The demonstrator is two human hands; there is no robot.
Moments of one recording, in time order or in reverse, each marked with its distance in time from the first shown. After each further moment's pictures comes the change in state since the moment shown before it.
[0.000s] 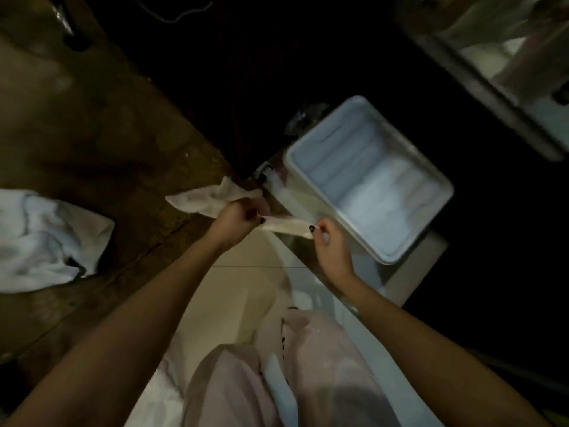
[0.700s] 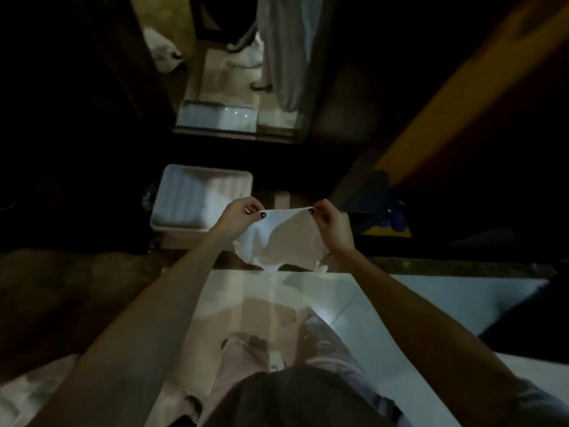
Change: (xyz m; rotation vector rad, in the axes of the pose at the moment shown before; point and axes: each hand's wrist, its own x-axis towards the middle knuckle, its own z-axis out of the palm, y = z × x) left_hand -0.195 0.502 -0.029 -0.070 -0.529 0.333; right_hand -0.359 -0.126 -0.408 0.080 0.622 0.220
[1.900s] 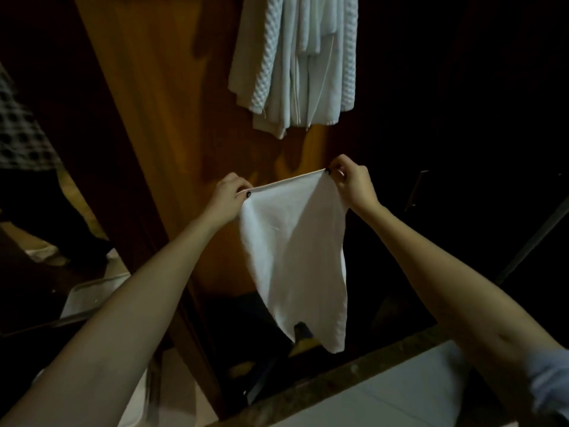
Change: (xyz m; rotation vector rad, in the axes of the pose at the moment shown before) left_hand 0.152 0.459 0.208 0.449 0.231 0.765; right_hand 0.090 0.051 -0.535 -0.238 0.658 -0.275
